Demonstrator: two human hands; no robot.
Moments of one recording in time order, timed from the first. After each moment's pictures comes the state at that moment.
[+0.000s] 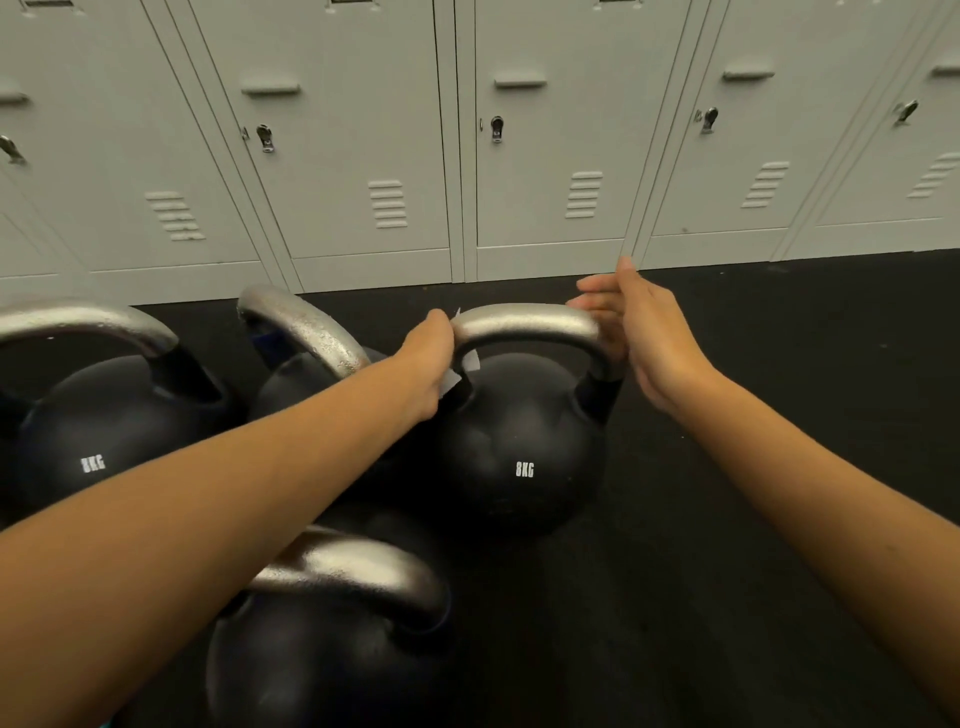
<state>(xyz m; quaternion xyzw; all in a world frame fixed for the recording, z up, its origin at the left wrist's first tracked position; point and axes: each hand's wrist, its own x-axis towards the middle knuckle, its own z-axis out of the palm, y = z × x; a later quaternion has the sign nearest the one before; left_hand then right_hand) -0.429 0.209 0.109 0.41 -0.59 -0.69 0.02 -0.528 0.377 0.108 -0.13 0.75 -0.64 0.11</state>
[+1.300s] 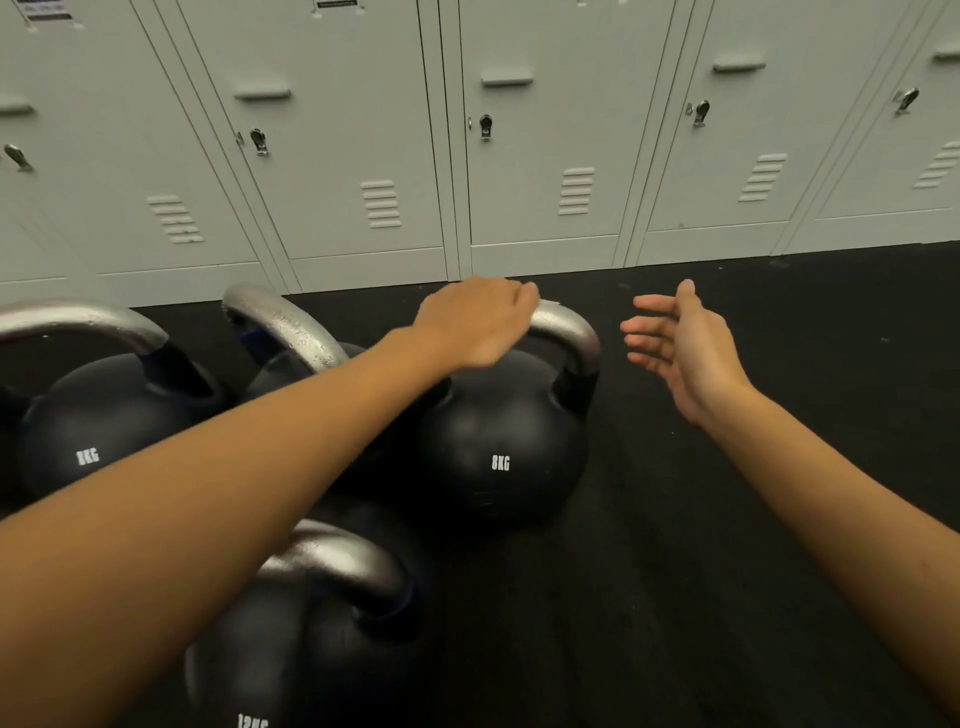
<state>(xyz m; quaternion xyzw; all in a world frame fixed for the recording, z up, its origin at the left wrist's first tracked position) -0.452 0.248 0.141 0.03 -1.00 -0.04 0.06 -0.548 0.435 0.089 -0.01 0.69 -0.71 0.13</state>
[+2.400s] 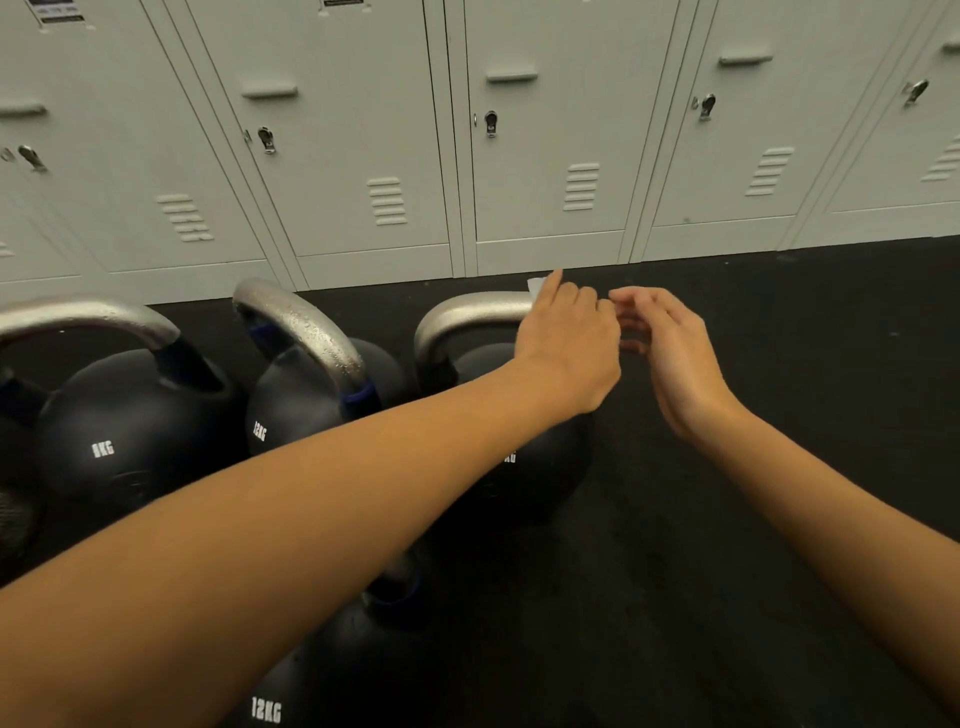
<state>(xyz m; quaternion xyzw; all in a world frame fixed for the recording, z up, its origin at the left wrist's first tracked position) -0.462 0.321 0.121 0.01 -0.99 0.09 0.10 -0.521 0.426 0.083 -0.16 0.72 -0.68 0.08</state>
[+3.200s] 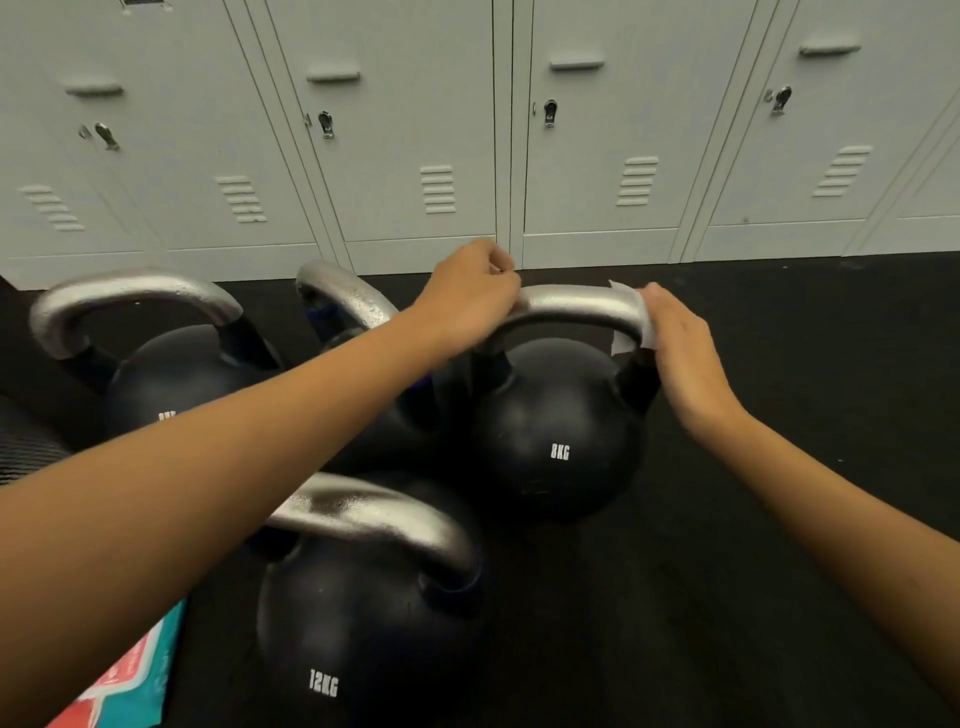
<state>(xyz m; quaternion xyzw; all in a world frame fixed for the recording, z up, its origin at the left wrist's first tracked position) -0.404 0.215 0.158 0.23 -0.88 -0.40 0.12 -0.501 0.388 0.081 -0.24 0.75 -0.62 0.08</state>
